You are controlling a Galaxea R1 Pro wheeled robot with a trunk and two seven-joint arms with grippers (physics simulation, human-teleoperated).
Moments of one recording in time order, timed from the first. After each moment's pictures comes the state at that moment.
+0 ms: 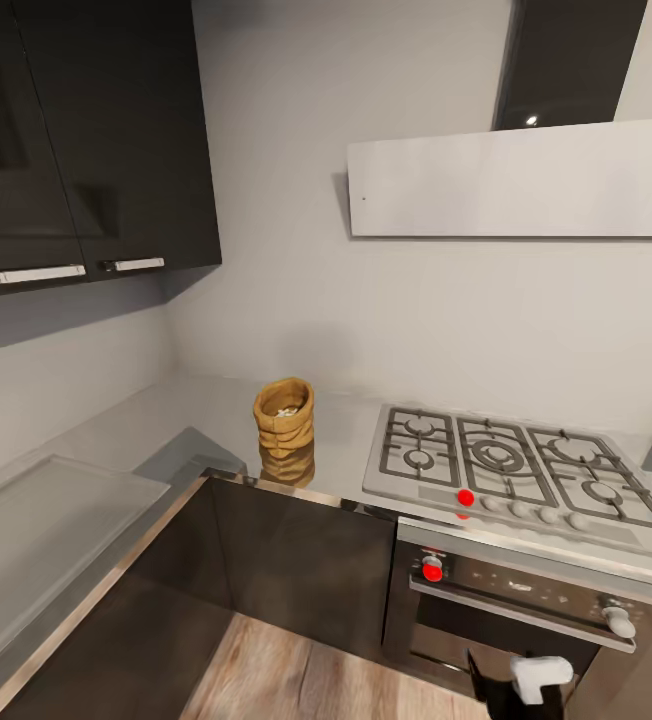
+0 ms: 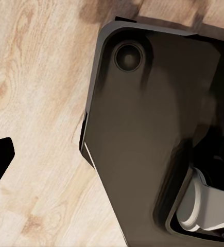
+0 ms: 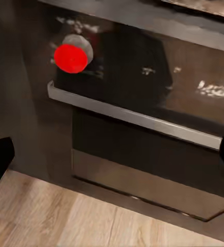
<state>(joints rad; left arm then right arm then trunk) -0.01 0.01 0.21 -0.06 0.00 -0.01 0.03 0.04 -0.13 0.04 -1.04 -0.02 -0.19 -0.06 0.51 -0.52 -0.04</state>
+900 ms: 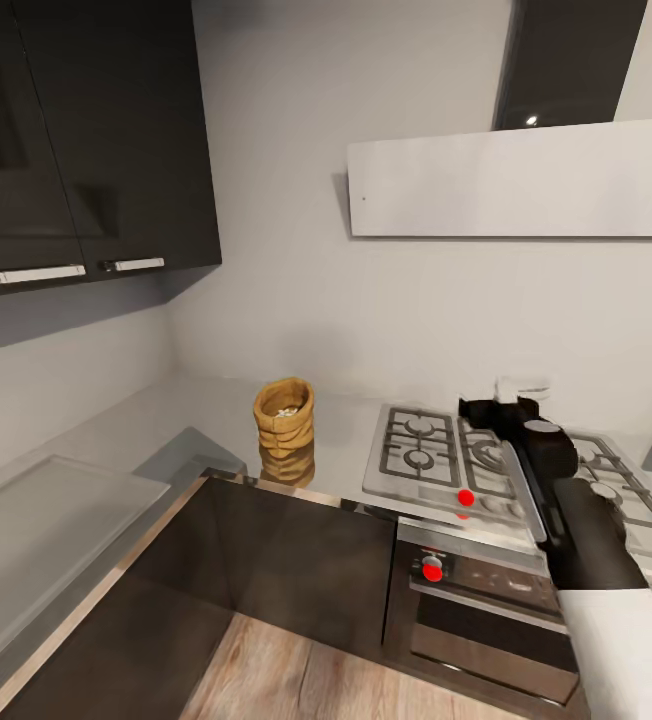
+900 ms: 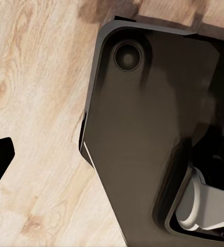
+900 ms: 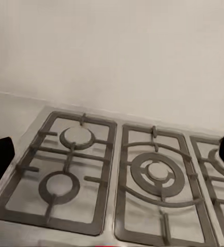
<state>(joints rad) -0.01 0.01 0.21 -0.06 0.00 -0.01 0.03 -0.72 -0.13 0.04 -1.45 -0.02 0.77 -0.15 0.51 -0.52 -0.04</state>
